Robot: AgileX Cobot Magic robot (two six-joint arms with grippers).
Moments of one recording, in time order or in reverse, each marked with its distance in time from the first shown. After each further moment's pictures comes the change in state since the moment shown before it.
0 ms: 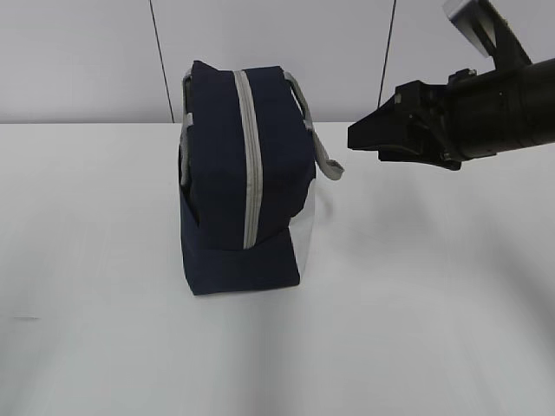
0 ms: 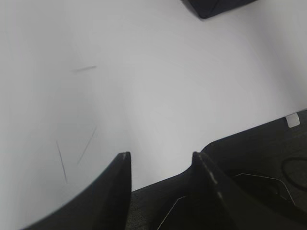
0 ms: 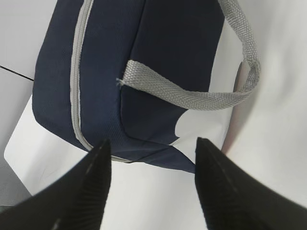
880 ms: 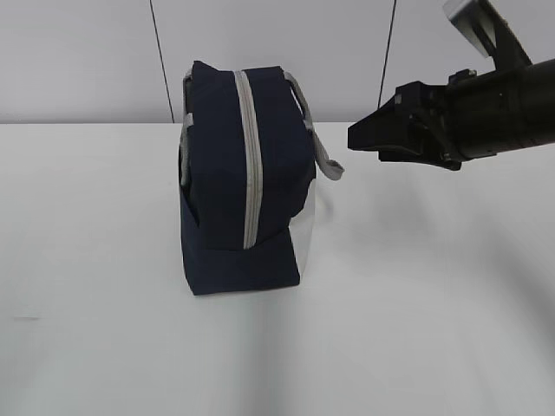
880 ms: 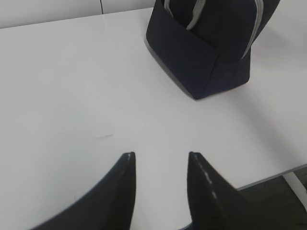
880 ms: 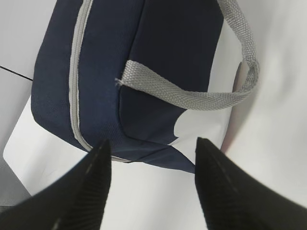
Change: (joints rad) left arm 0.000 -0.436 0.000 0.019 0.024 -0.031; right arm 0.000 0.000 0.000 0.000 0.000 -0.004
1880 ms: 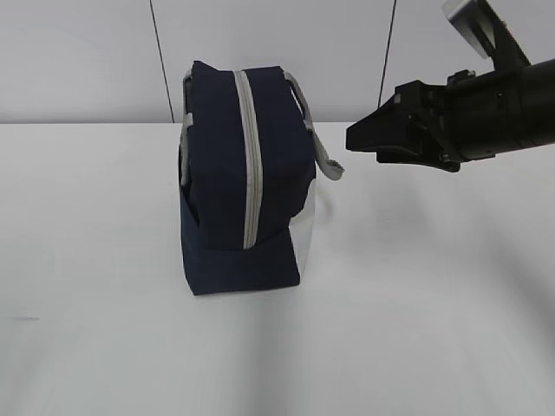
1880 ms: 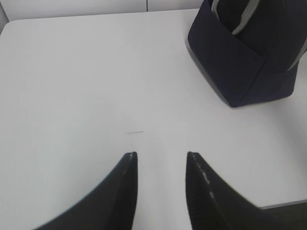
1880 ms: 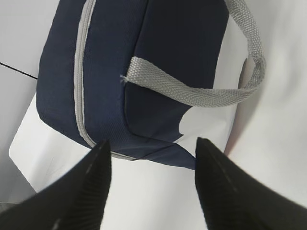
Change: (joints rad) left arm 0.172 0.000 0.000 0.001 0.000 -0.002; right arm 0.000 0.000 0.000 0.000 -0.010 0.012
